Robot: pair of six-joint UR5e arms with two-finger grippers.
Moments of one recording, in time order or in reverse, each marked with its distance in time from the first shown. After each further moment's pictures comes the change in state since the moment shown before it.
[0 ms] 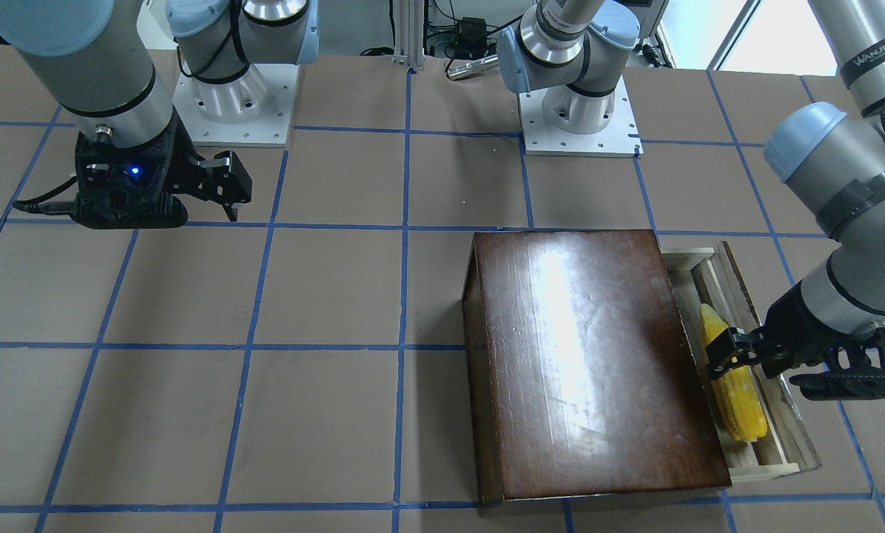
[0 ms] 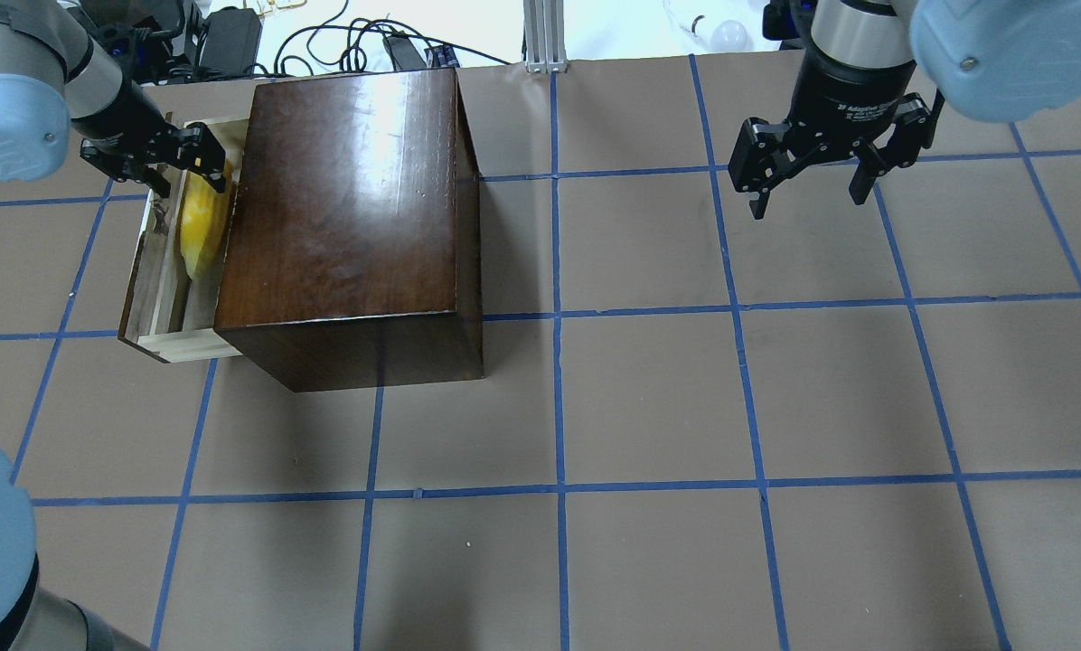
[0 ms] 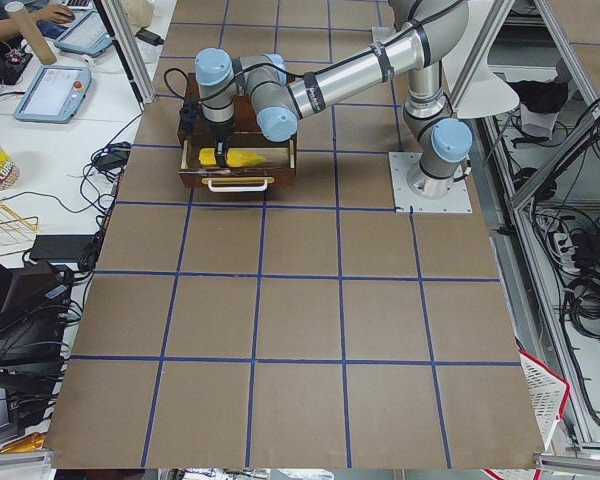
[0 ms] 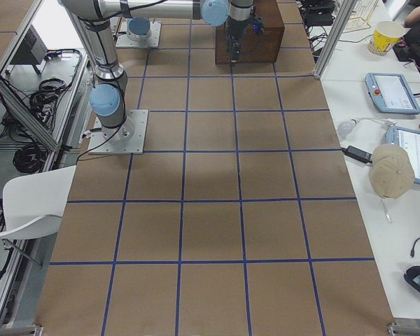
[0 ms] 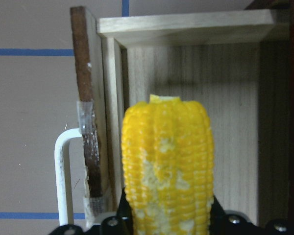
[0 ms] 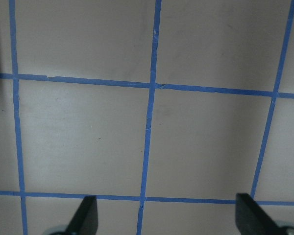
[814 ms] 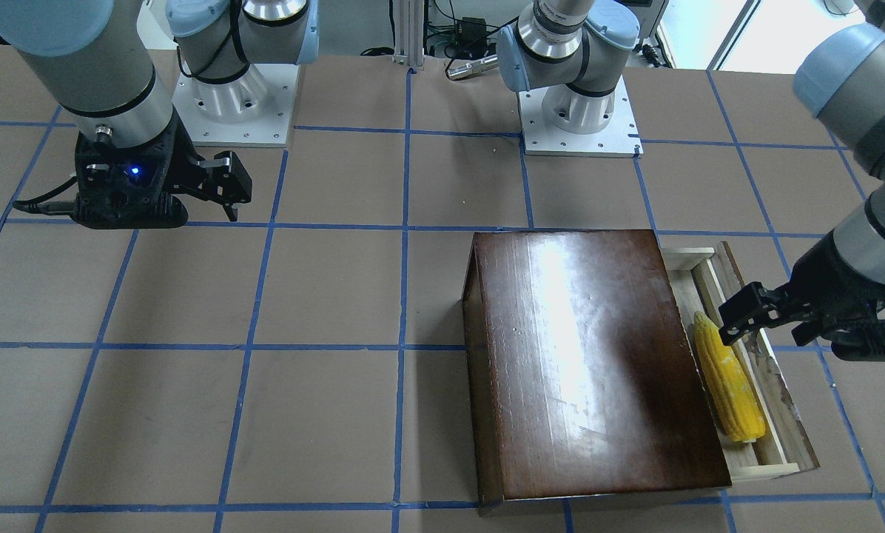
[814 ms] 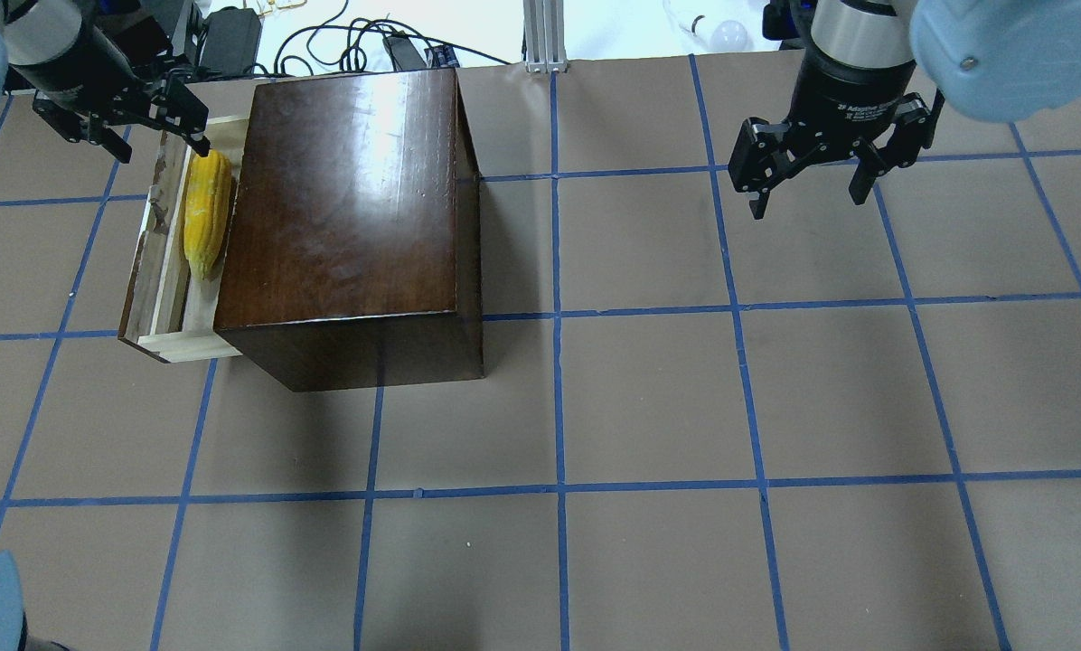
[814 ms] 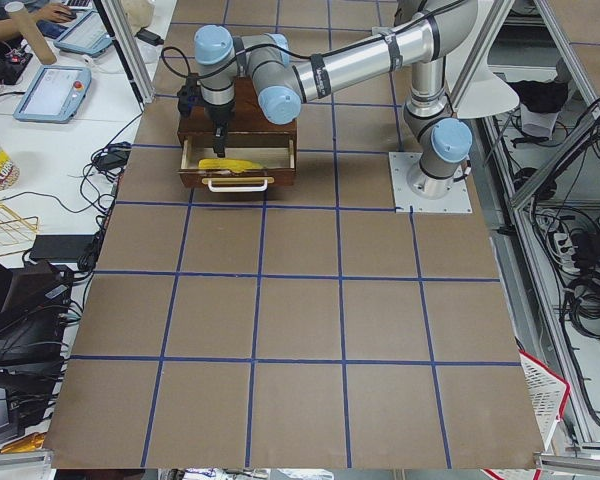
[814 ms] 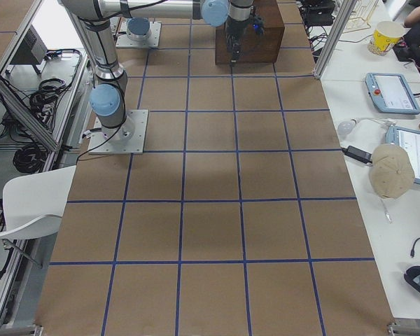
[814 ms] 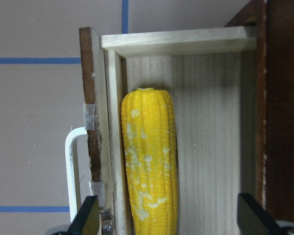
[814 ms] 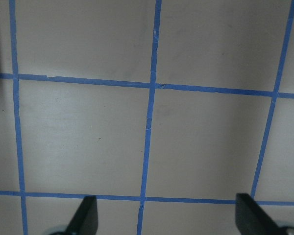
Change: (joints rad) left arm -0.037 0.088 0.119 -0.214 0.009 -0.005; right arm 0.000 0.000 0.000 0.000 0.001 0.000
